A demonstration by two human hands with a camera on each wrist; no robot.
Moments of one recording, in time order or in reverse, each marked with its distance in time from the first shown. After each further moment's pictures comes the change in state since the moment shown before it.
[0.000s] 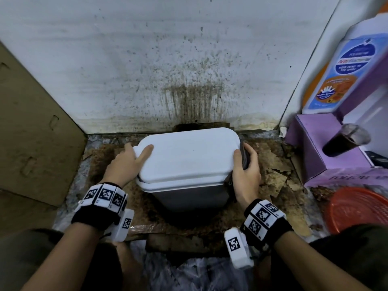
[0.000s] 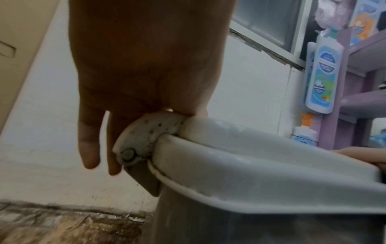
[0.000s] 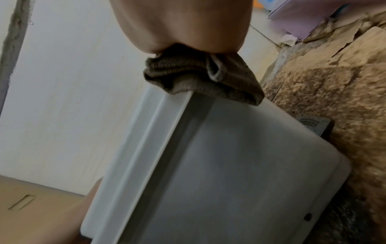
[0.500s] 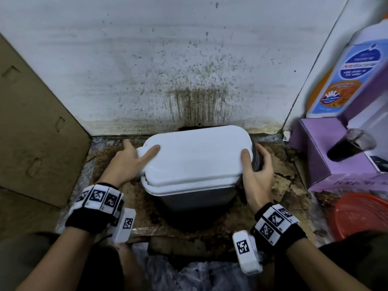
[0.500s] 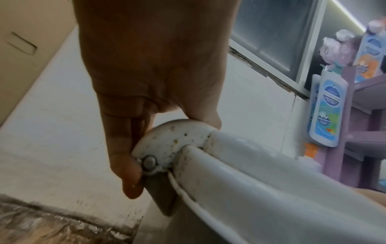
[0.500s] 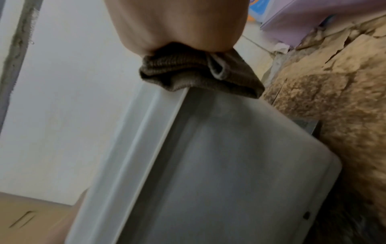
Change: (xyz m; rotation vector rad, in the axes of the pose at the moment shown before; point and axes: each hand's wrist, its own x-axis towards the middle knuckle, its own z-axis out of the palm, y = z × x) left_hand -0.009 0.008 -0.018 -0.117 -0.001 0.034; right_hand 0.013 0.005 -0.012 0.008 0.059 -0.078
